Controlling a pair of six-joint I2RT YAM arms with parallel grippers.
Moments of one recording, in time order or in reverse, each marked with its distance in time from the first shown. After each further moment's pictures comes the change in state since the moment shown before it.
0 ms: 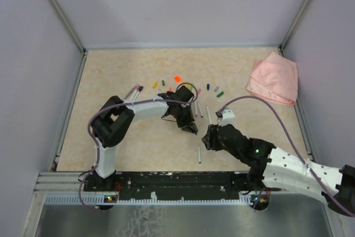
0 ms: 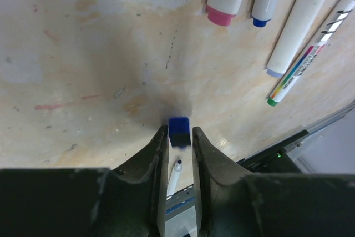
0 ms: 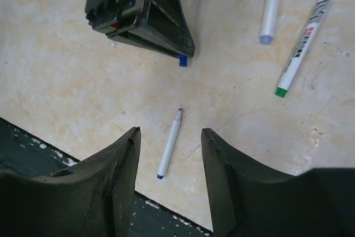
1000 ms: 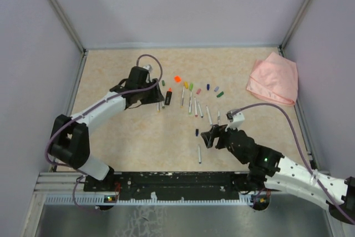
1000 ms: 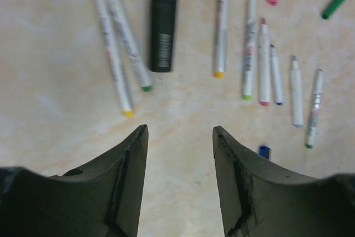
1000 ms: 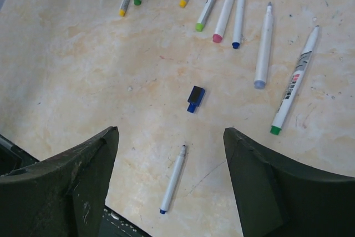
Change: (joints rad) left arm 0.288 -0.409 -0.155 0.053 -0.223 0.472; right arm 0.000 -0.301 -0.154 0.140 0.123 -0.045
